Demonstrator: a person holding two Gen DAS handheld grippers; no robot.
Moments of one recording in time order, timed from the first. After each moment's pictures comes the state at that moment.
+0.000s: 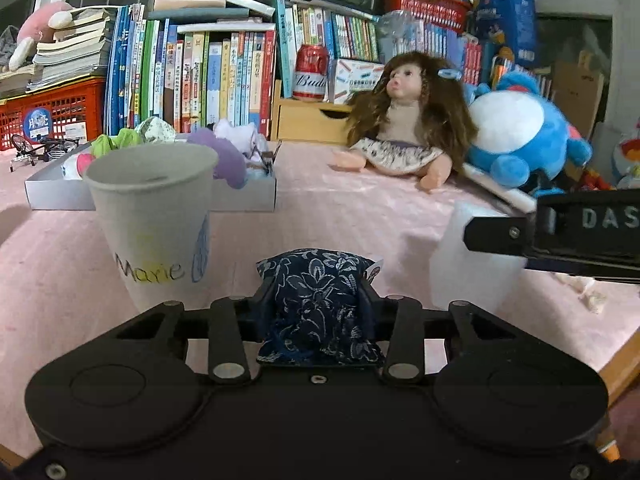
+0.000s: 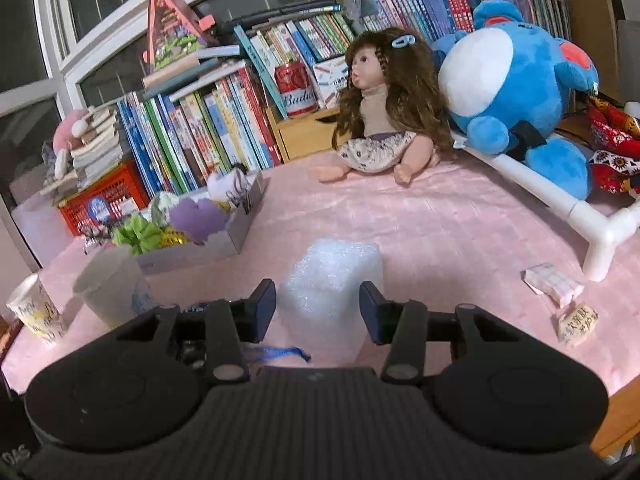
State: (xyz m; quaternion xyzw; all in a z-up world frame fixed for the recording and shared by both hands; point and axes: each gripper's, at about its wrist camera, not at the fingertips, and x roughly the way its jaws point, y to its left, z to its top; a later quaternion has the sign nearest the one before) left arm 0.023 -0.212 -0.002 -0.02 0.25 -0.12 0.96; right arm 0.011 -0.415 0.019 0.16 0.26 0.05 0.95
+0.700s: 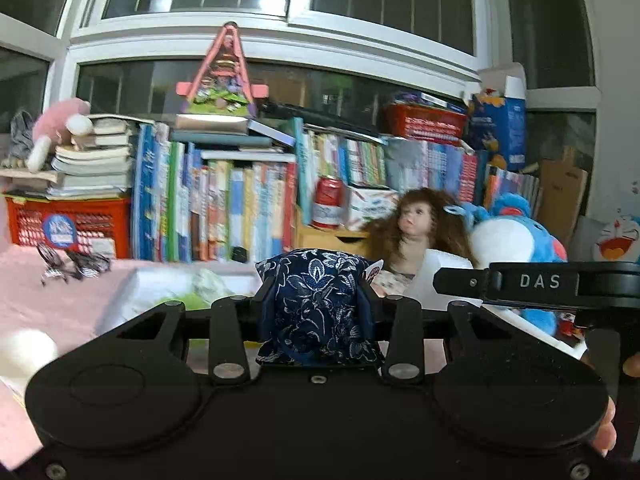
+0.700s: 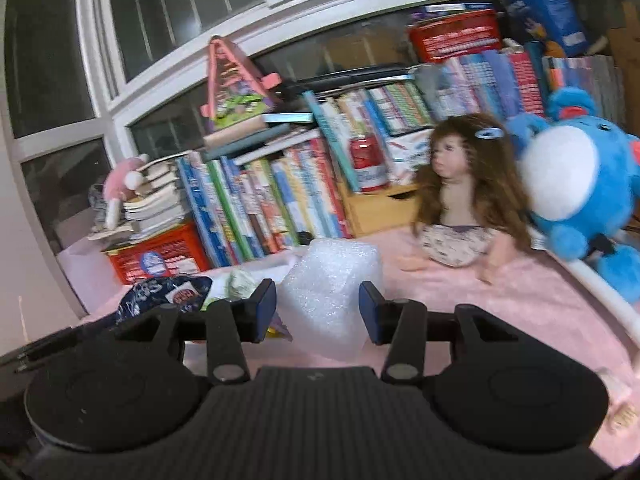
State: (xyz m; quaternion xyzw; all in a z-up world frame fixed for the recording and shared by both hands) left arm 0.026 -0.118 0.139 -0.03 0.15 -0.14 0.98; right arm 0.044 -0.360 0.110 0.16 0.19 0.11 0.96
